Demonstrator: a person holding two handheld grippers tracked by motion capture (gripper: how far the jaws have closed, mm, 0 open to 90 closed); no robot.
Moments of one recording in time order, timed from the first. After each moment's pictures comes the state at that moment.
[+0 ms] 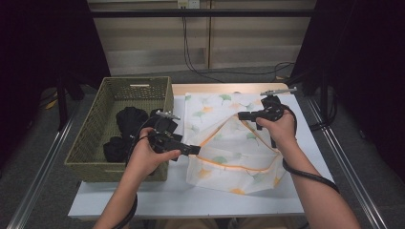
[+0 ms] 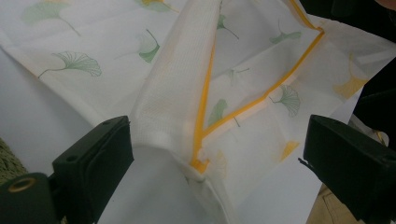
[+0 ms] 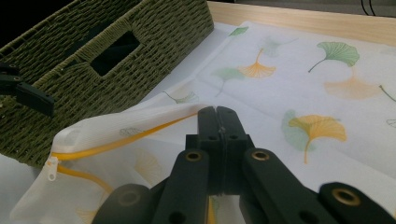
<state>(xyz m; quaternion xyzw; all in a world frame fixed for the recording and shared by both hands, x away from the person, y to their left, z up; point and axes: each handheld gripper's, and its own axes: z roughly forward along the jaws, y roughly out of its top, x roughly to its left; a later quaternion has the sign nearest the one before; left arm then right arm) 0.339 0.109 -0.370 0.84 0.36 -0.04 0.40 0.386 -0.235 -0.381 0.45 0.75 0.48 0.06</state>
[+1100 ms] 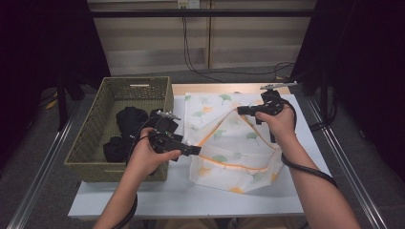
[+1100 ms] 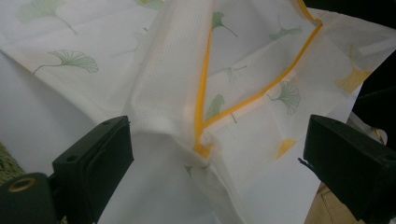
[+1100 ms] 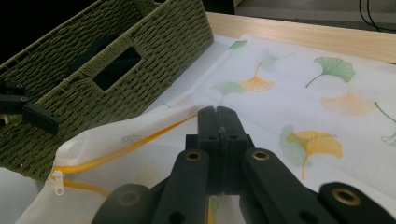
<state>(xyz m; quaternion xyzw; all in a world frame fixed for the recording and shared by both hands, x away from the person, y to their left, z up) 0.338 0.108 -0.370 0.84 0.36 -0.05 0.40 0.395 -0.234 -0.369 0.45 0.75 0.48 0.06</state>
